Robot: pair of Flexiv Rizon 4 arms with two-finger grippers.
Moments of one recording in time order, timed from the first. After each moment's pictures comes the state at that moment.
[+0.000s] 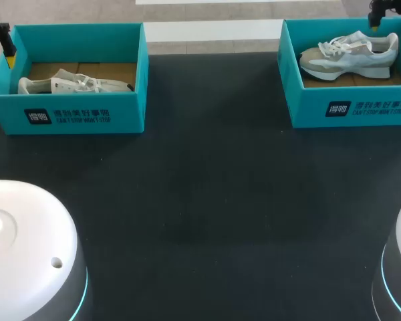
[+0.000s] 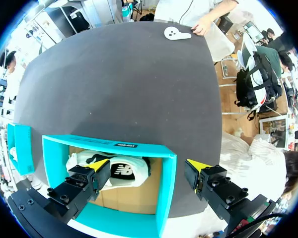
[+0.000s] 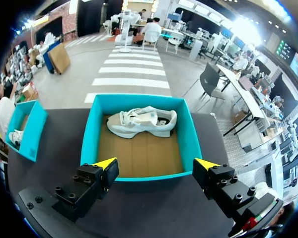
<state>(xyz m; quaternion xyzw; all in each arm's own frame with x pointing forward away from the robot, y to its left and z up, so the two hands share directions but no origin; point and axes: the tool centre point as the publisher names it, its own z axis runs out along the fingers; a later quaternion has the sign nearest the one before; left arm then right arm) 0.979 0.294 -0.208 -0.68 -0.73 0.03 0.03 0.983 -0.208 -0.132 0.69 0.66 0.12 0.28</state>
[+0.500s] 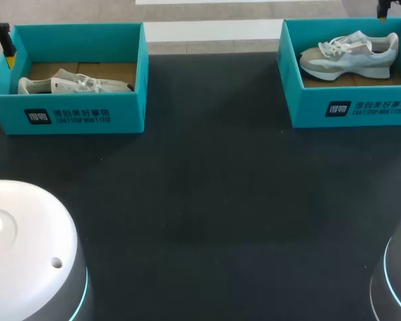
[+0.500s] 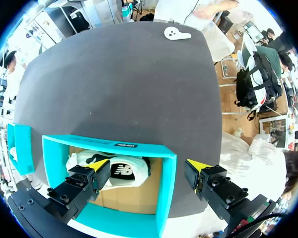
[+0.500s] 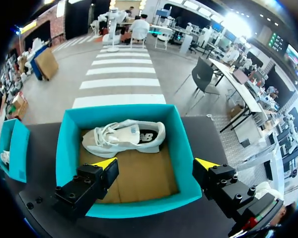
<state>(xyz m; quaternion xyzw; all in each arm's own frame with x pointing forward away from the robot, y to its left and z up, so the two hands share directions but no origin) 0.979 0.294 -0.208 -0.68 -0.73 0.03 0.03 1.072 -0.264 -0.172 0.72 0.63 0.10 0.27</state>
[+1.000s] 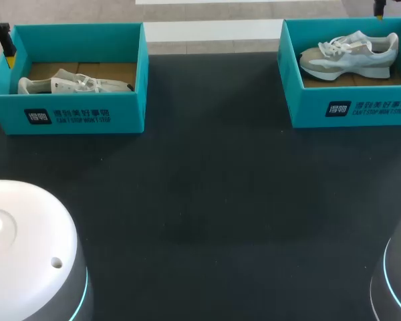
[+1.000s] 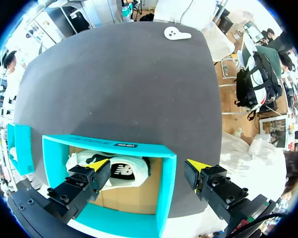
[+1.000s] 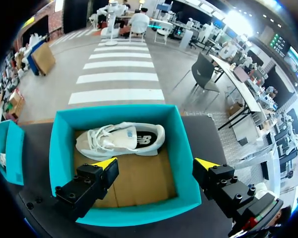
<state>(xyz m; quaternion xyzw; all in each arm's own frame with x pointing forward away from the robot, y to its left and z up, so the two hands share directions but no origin) 0.979 0.294 -0.208 -0.68 -0.73 0.03 0.03 1.098 -0.270 -0.184 0.72 0.63 0.07 0.26</state>
